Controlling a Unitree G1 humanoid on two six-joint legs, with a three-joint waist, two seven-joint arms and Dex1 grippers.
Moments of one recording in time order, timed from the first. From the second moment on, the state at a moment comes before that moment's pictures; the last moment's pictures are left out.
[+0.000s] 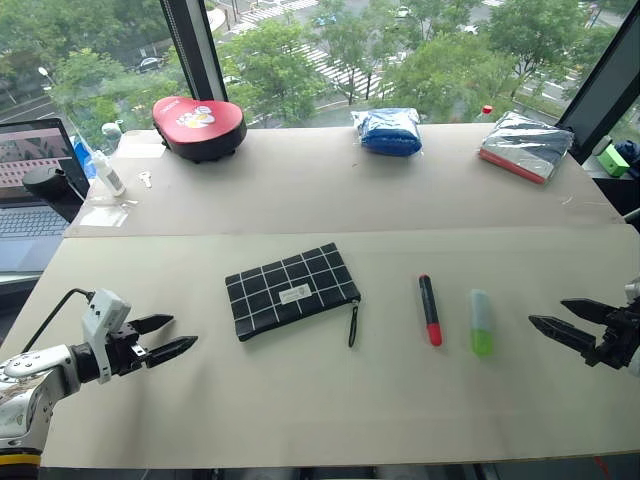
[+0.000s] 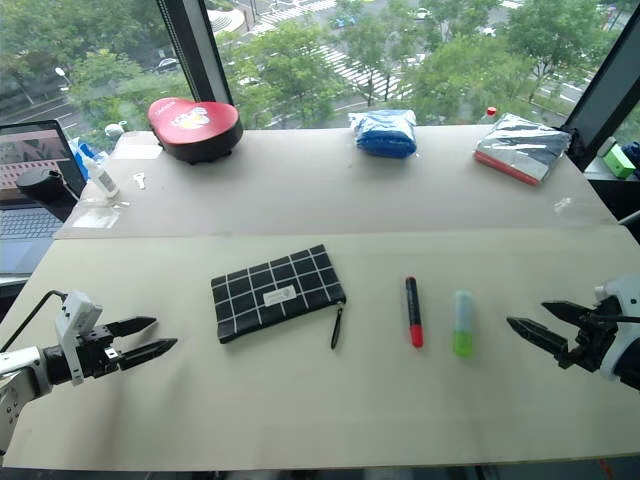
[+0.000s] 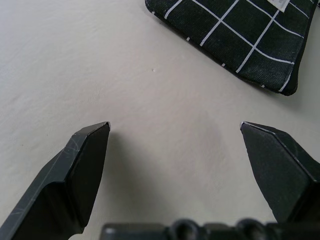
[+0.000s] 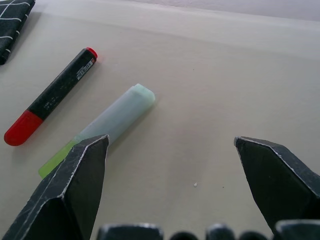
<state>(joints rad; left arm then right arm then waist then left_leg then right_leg) 0.09 0.83 0.33 0.06 -0.51 0.46 -1.07 0.16 -0.90 -0.59 0.01 0.54 0.53 1.02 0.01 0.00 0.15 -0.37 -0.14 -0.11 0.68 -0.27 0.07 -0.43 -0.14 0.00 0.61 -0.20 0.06</state>
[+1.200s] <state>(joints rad) -0.19 0.79 -0.03 0.26 -0.13 -0.56 -1.29 -0.46 -0.62 0.11 -0.14 0.46 0.58 0.94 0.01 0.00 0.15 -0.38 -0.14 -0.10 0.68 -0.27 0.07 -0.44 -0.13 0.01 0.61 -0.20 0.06</state>
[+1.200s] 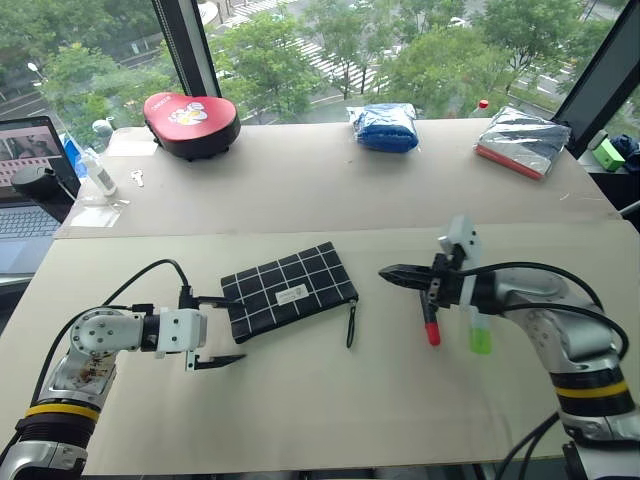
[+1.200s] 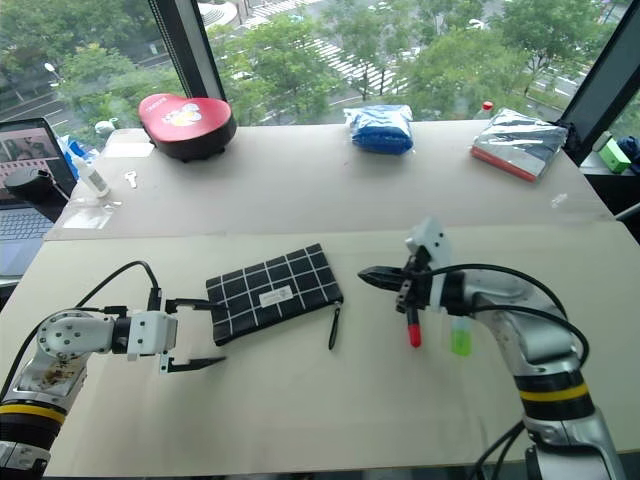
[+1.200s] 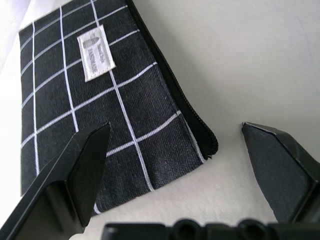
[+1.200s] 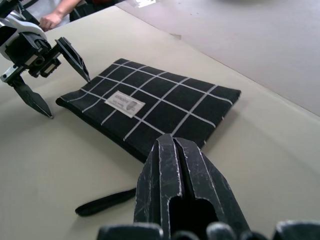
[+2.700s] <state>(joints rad) -0.34 0.71 -0.12 0.53 0.04 -0.94 -0.95 -0.60 -0.52 0.42 0.08 0.01 0.37 1.01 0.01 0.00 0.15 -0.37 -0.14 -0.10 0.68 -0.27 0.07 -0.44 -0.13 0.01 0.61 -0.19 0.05</state>
